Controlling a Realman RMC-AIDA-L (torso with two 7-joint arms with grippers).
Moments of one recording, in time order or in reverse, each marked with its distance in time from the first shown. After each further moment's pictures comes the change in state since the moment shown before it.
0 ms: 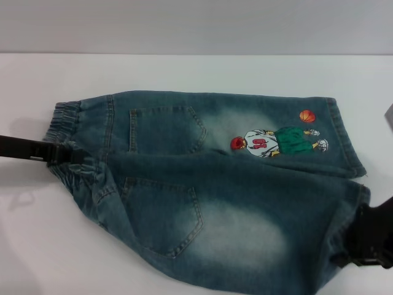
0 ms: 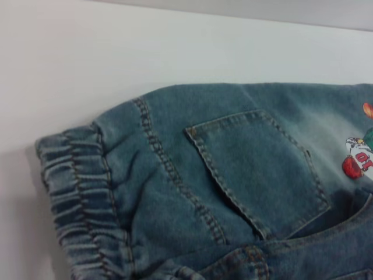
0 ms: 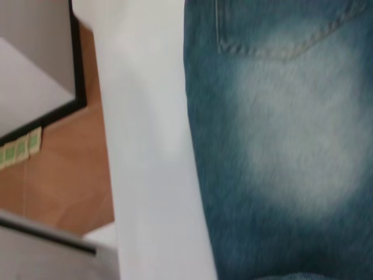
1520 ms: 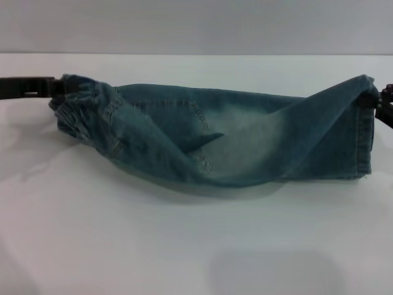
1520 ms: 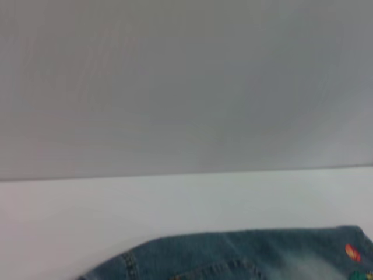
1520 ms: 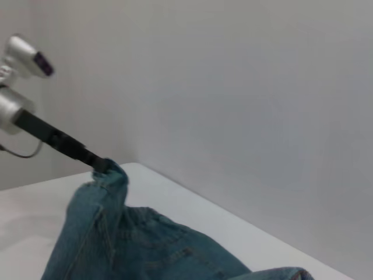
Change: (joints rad) left arm 0.018 -0.004 -0.032 0.090 -0.248 -0.087 0.052; right arm -0.206 -0.009 0.420 -0.043 0.623 0.187 -0.295
